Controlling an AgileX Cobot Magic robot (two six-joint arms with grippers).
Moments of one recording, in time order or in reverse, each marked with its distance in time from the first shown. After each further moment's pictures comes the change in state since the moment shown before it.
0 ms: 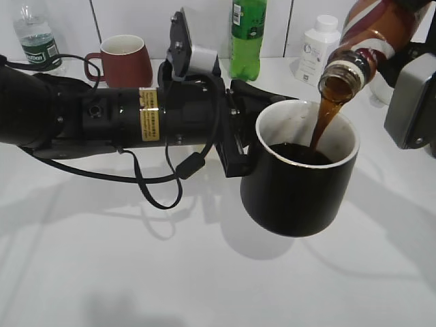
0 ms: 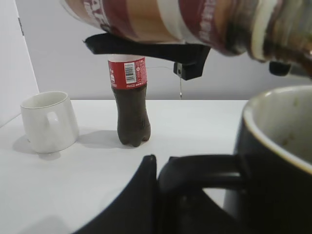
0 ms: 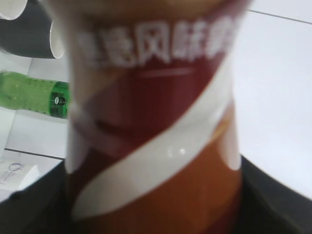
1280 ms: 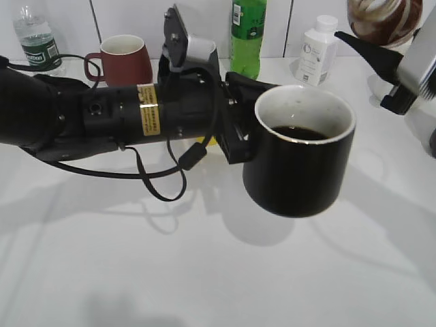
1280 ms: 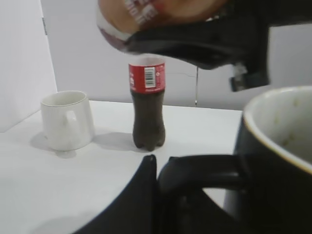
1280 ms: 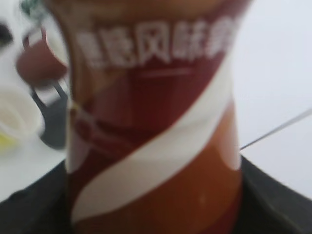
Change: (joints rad) left arm 0.002 0.008 0.000 -0.075 0.006 0.002; right arm 0.000 0.000 -0.002 -0.002 -0.015 0.599
